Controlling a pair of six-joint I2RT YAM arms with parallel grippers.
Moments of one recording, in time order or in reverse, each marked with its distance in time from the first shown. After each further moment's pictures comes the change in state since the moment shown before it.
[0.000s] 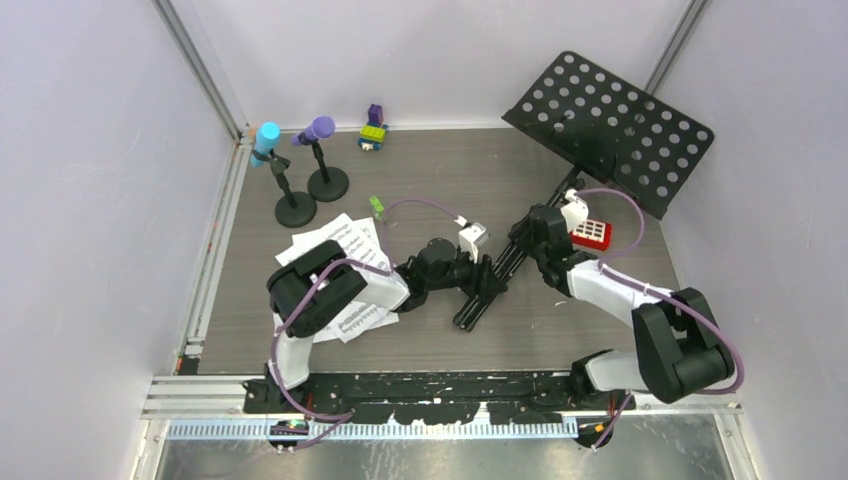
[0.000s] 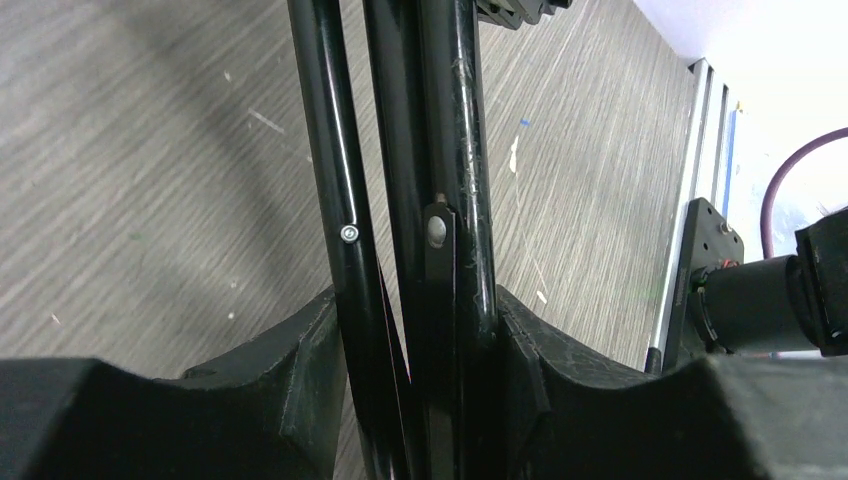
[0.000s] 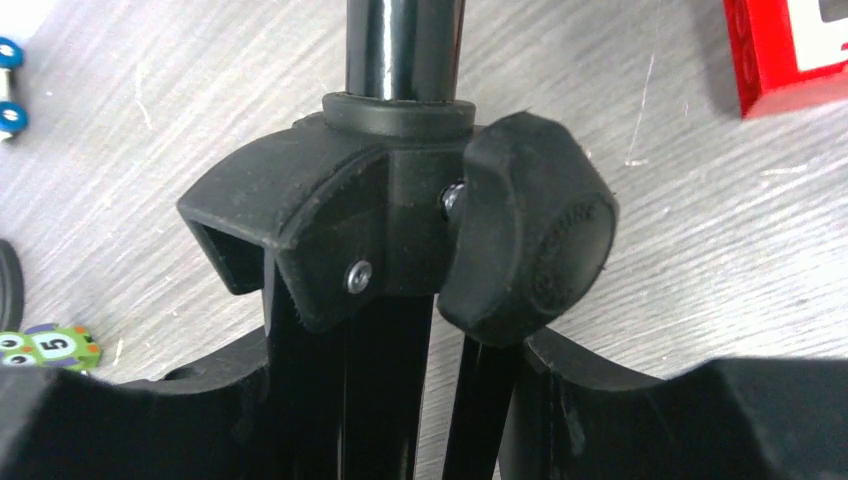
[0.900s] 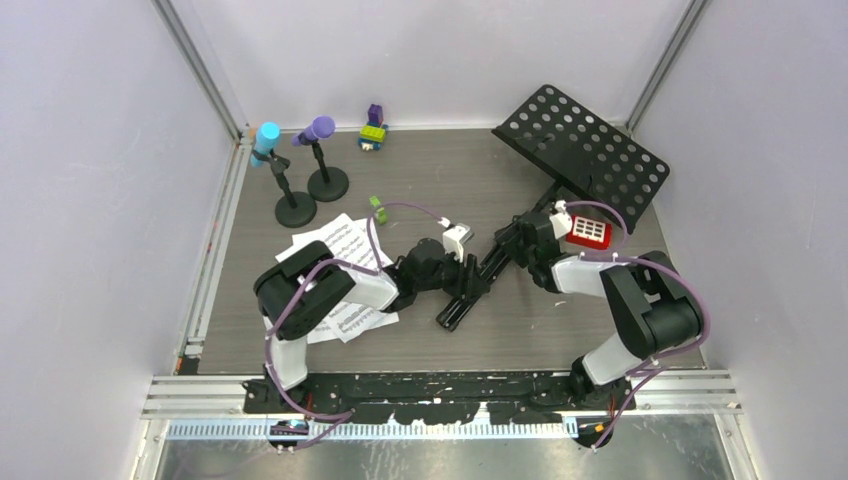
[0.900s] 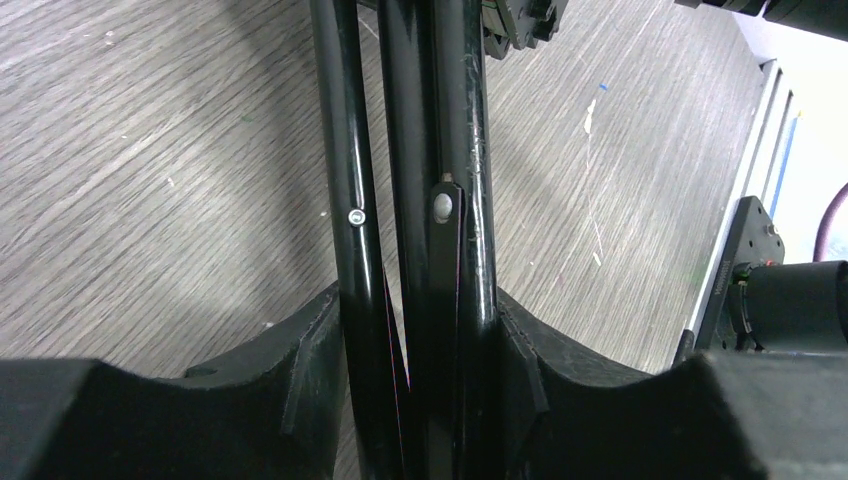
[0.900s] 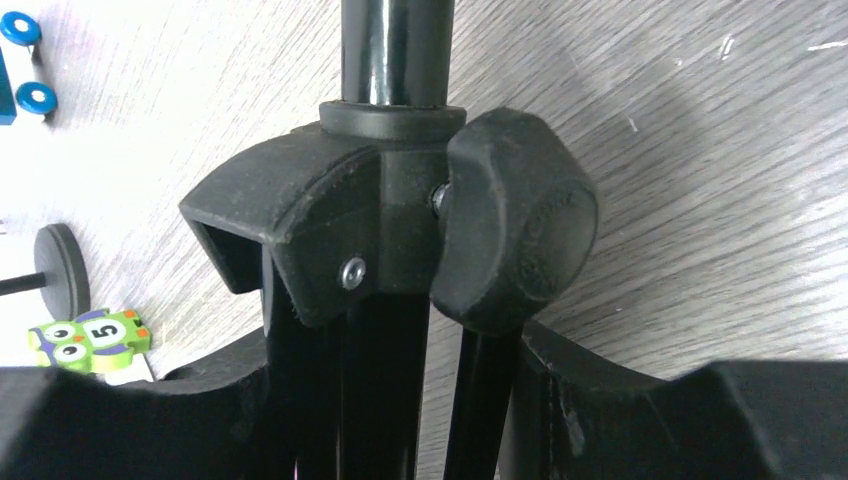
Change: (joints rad) left arm 0.041 -0.052 -0.087 -0.092 -0.031 -0.066; right arm 0.006 0.248 -0.032 0.205 -0.135 0.206
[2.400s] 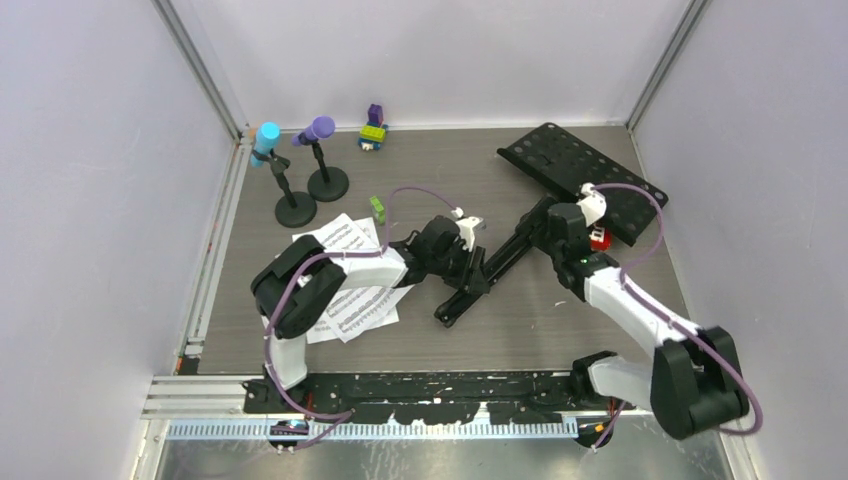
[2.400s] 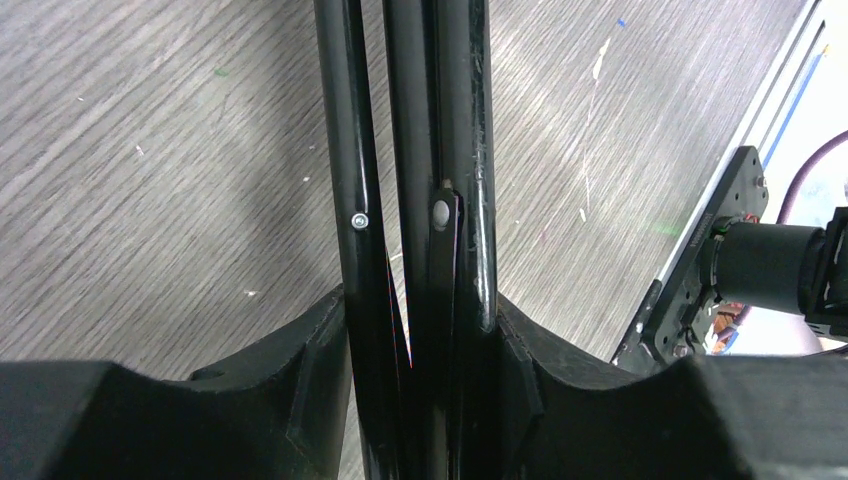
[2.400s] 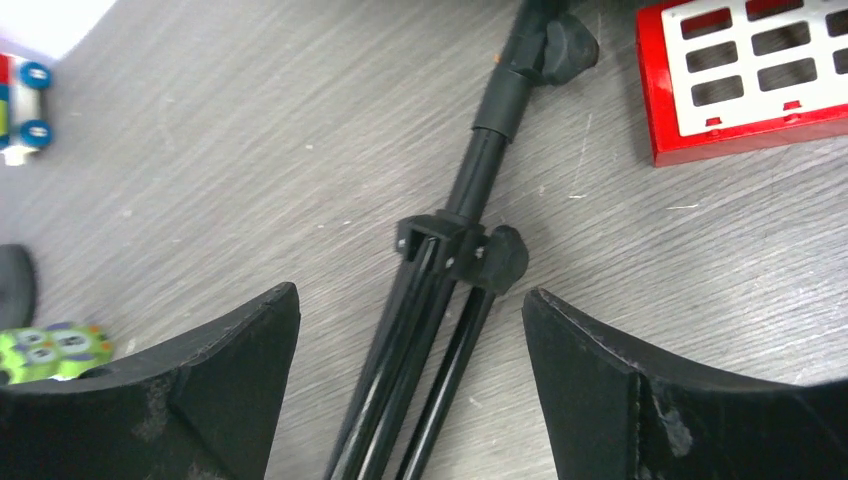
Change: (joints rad) left arm 0.036 -0.022 0.256 -0.535 0.110 0.028; right arm -0.056 -0.344 0.052 -0.331 0.117 -0.267
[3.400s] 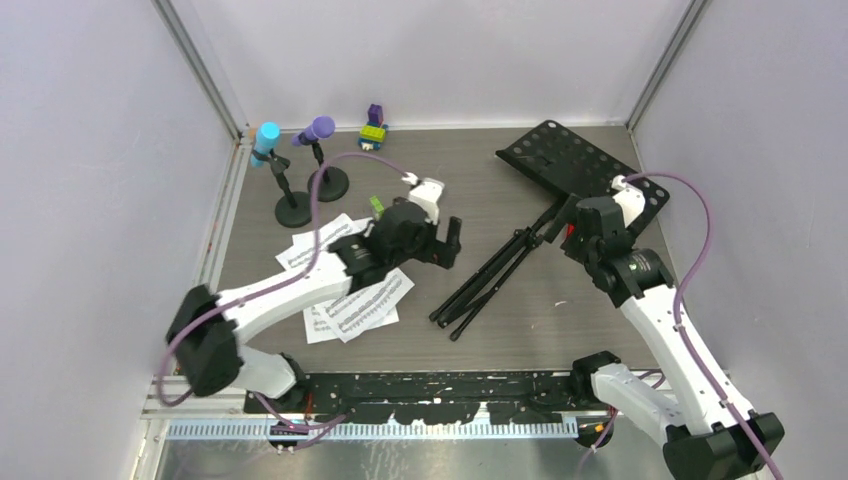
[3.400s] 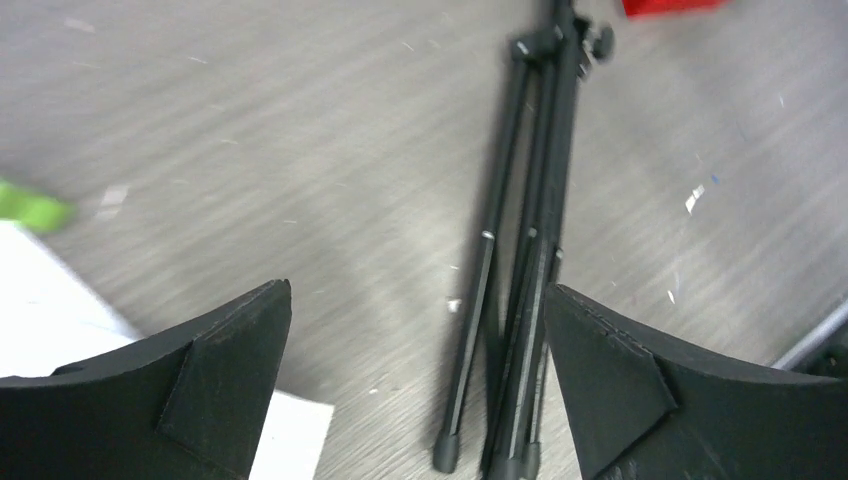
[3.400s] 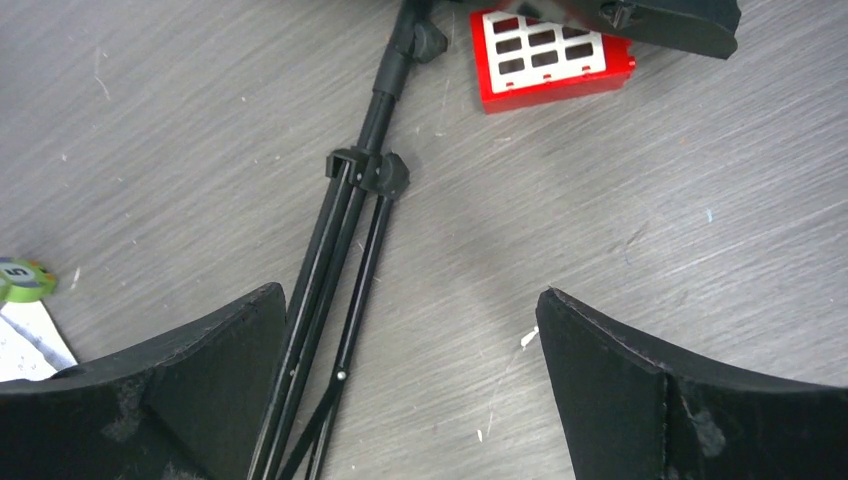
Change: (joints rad) left arm -0.008 -0.410 -0.019 -0.273 -0.493 0.156; right arm 0.000 -0.345 0.297 -0.752 0.068 -0.087
